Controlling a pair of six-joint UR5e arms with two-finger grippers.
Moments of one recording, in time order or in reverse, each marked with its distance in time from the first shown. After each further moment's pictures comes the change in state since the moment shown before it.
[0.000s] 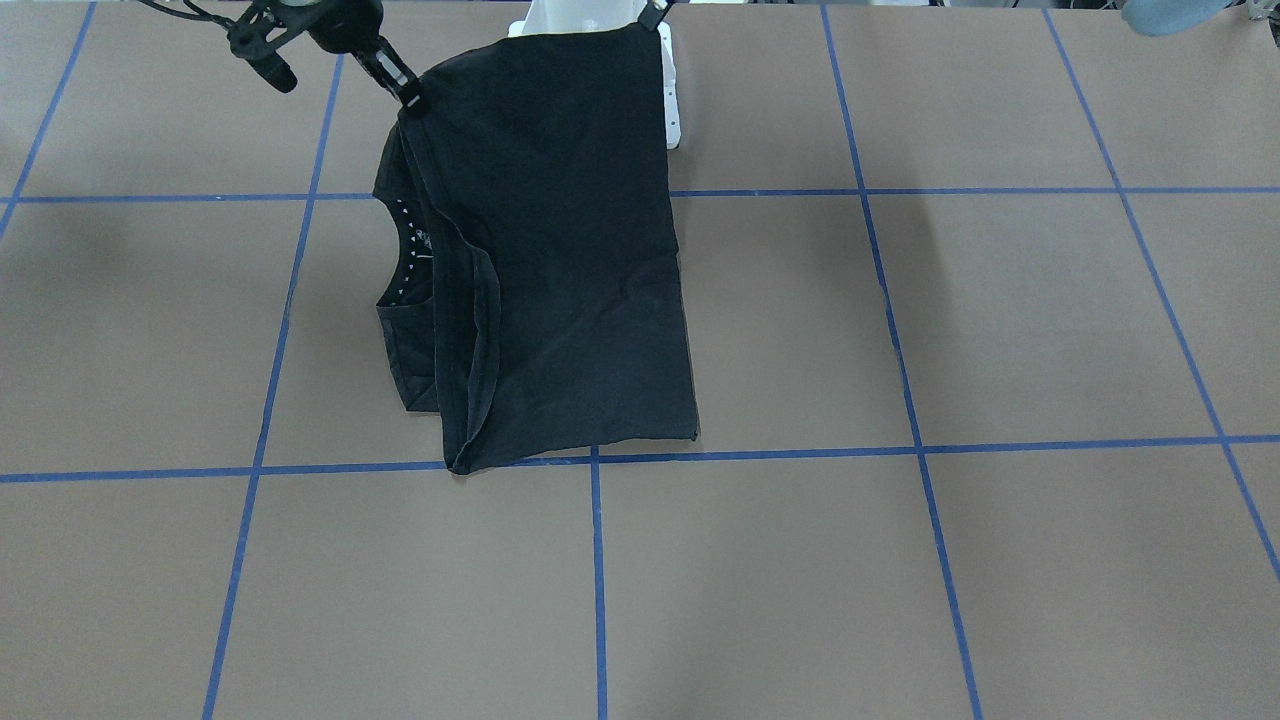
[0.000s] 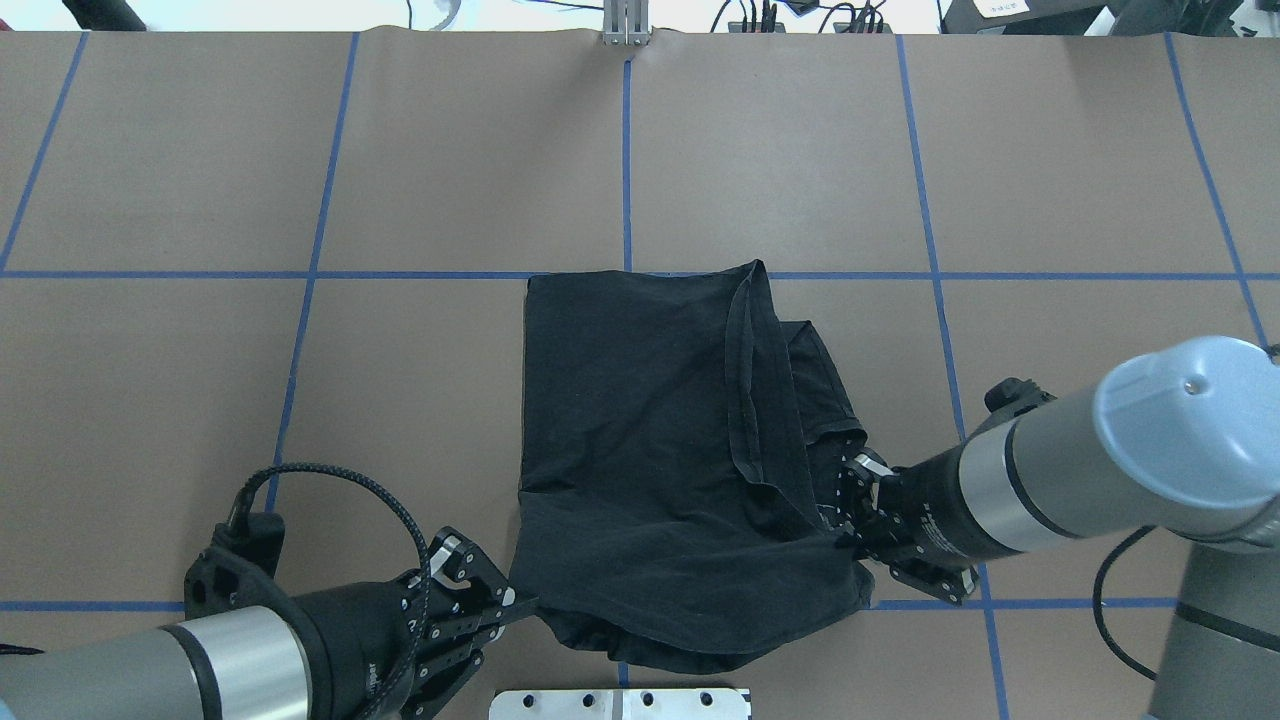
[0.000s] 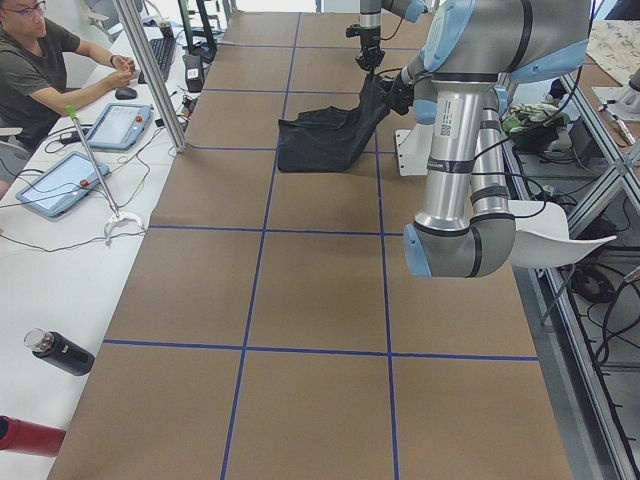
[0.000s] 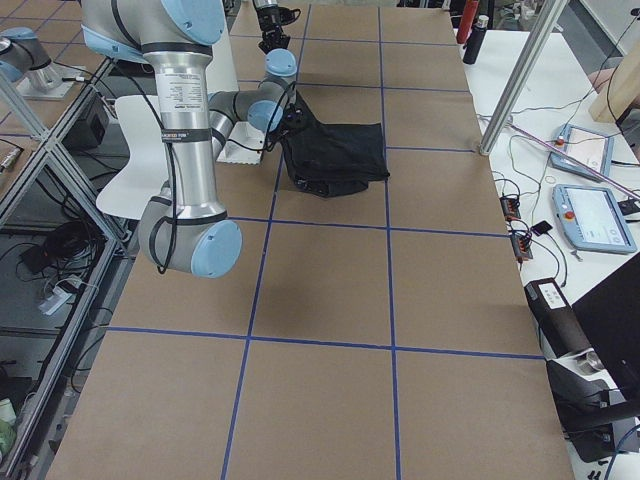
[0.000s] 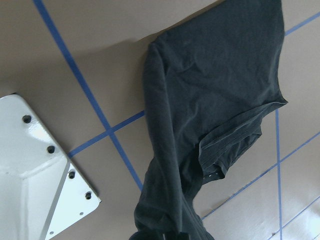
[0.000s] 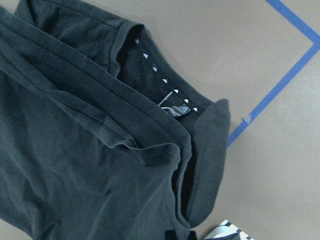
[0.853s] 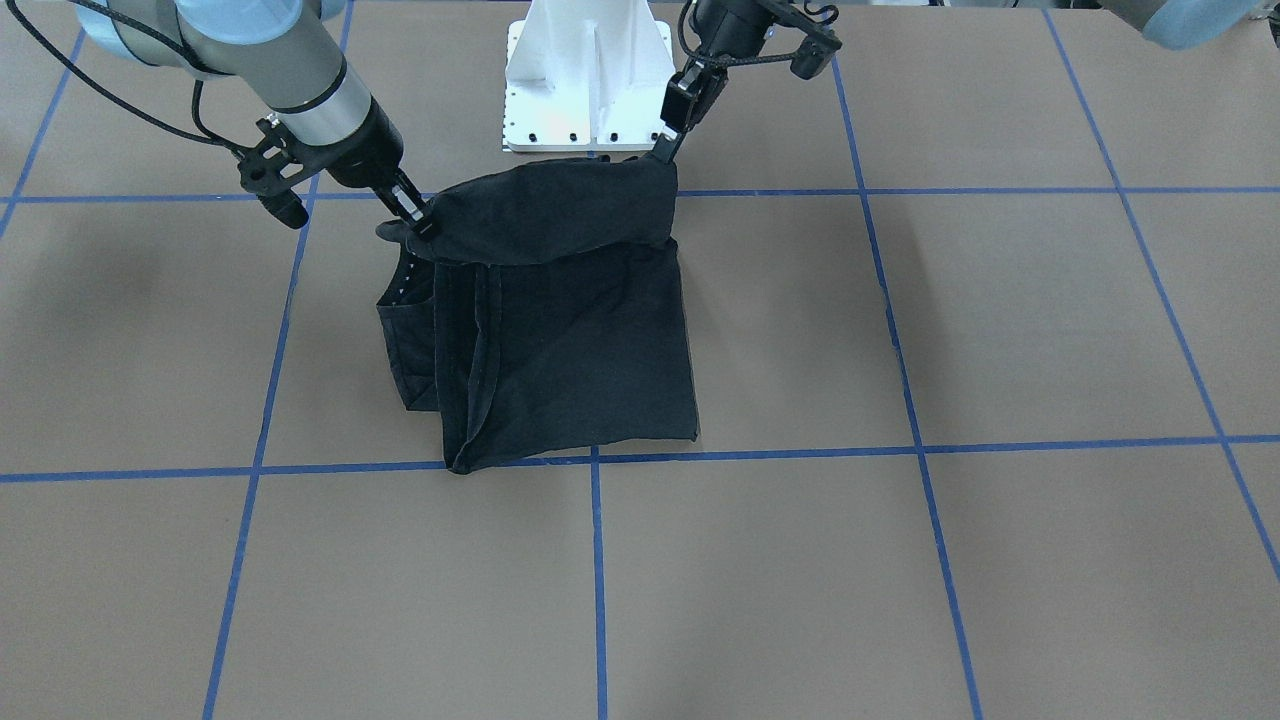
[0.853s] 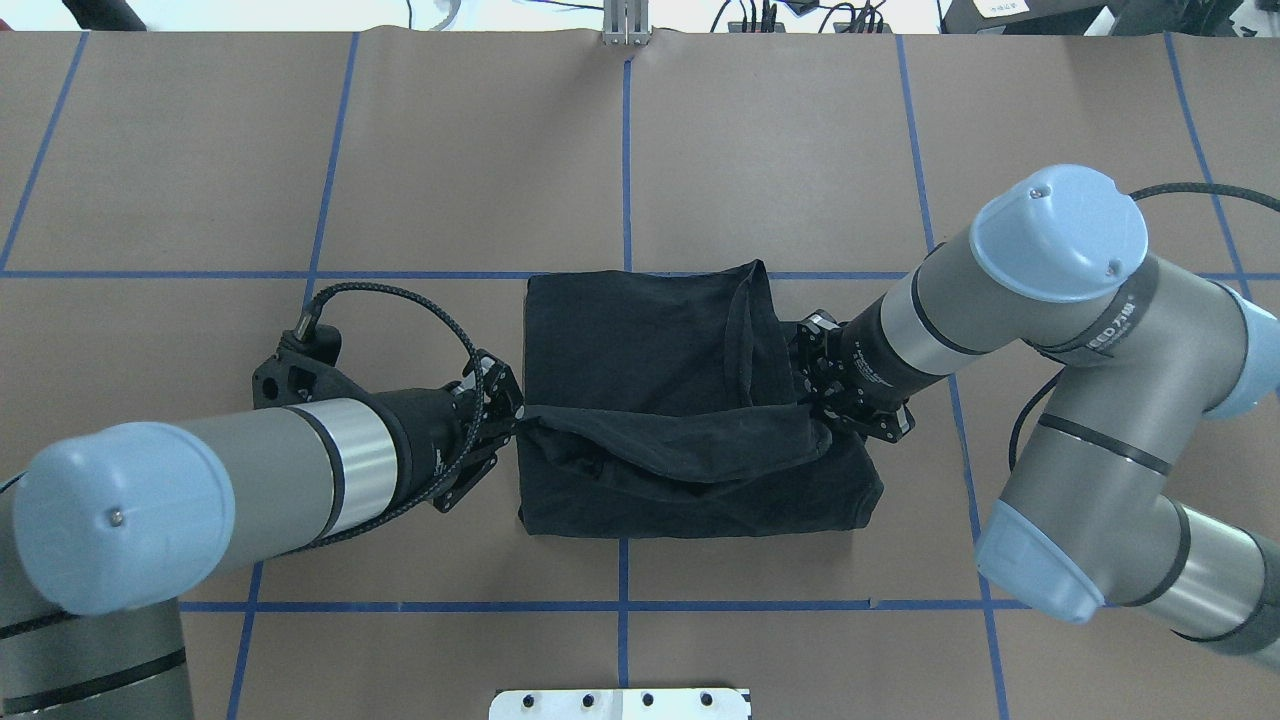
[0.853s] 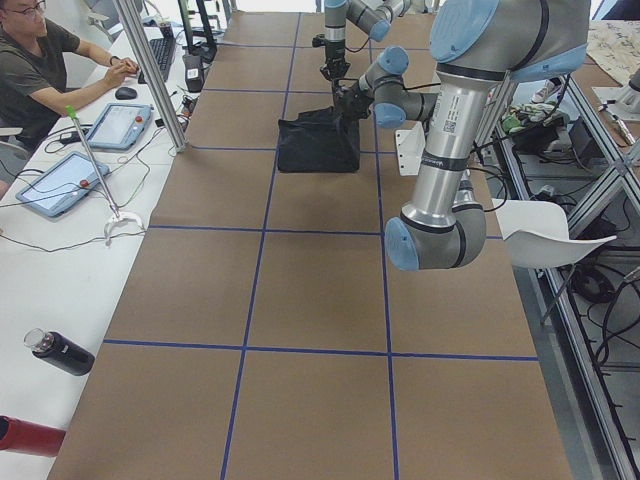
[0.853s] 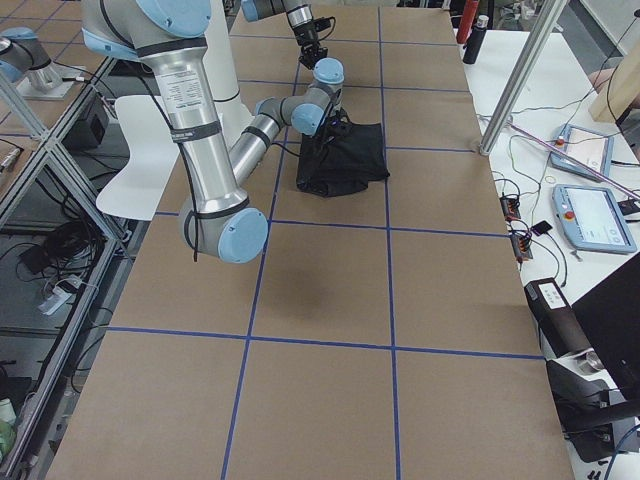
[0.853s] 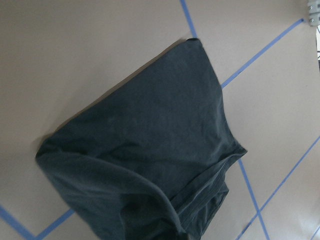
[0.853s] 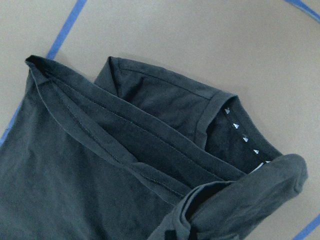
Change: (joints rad) left arm -0.285 -0.104 0.243 -0.037 -0.118 0.208; right arm 0.189 0.200 -0.289 -0.004 0.081 -0.145
